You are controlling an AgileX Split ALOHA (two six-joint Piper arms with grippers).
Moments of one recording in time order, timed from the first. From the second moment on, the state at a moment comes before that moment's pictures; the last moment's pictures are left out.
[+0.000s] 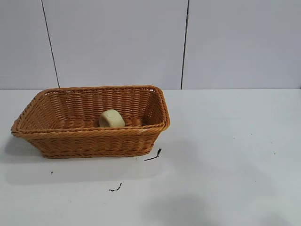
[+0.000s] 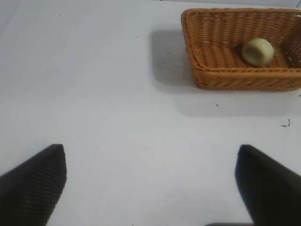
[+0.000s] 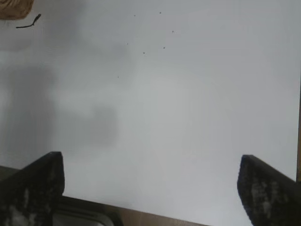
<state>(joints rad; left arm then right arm) -0.04 0.00 -0.50 0.08 1.07 -0.06 0.00 0.26 -0.54 0.04 1.05 -0.09</state>
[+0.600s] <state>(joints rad) -0.04 0.00 -0.50 0.08 1.07 -0.06 0.00 0.00 -0.50 0.05 1.03 -0.09</state>
